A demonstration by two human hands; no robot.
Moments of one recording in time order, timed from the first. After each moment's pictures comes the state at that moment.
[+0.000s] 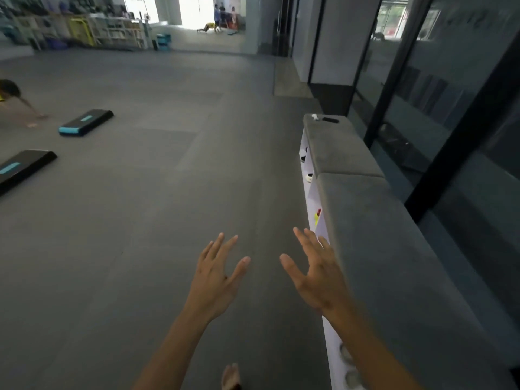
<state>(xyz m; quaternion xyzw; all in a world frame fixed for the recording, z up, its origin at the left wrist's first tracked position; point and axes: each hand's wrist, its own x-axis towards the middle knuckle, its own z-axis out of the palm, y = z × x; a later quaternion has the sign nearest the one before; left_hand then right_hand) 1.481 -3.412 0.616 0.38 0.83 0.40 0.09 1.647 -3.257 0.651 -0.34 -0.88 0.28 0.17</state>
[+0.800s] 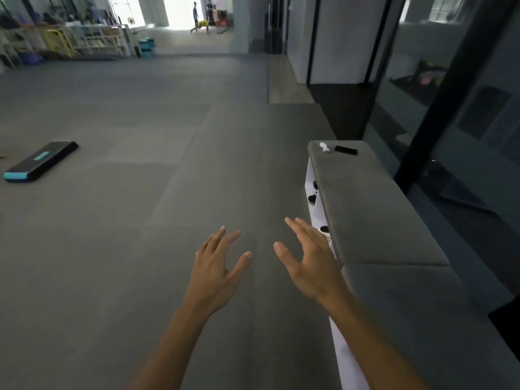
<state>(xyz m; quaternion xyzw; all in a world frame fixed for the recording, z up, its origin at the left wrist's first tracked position) 0.966 -2.785 0.639 0.41 0.83 0.37 0.05 1.127 -2.636 0.674 -0.31 -0.87 0.32 0.21</state>
